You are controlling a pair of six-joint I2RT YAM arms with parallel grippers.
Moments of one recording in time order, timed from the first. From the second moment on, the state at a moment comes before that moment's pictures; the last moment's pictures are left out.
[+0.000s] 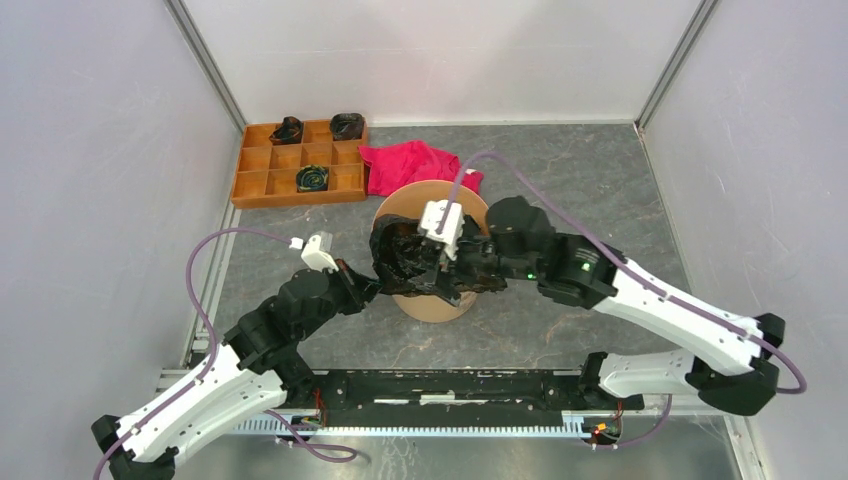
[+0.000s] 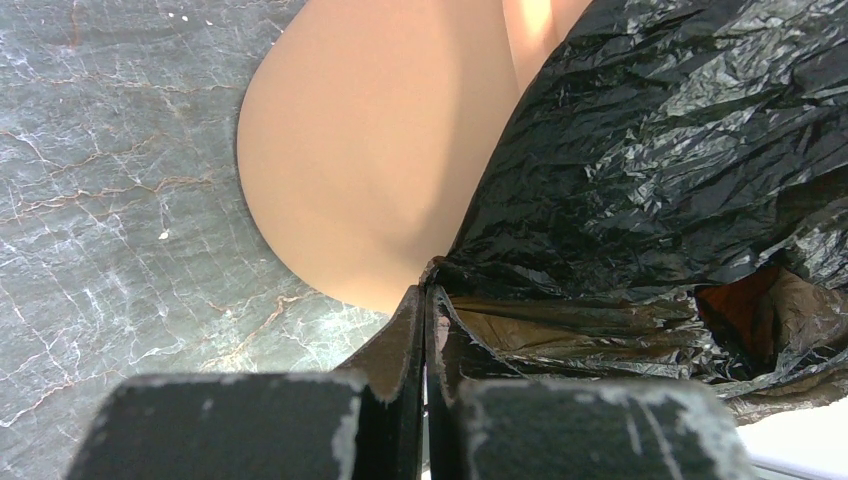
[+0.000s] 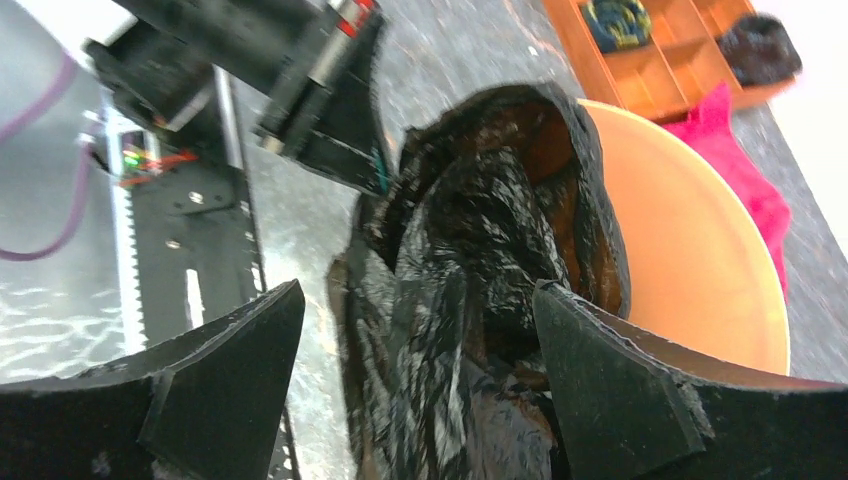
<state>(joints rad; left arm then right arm) -0.82 0.51 0.54 -0.46 -0.23 -0.93 1.07 1.15 1.34 -0.54 -0.19 -0.21</state>
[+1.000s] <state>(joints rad) -0.82 0.53 0.54 -0.48 -0.23 -0.93 0.92 0.99 1.08 -0.40 0.39 -0.10</state>
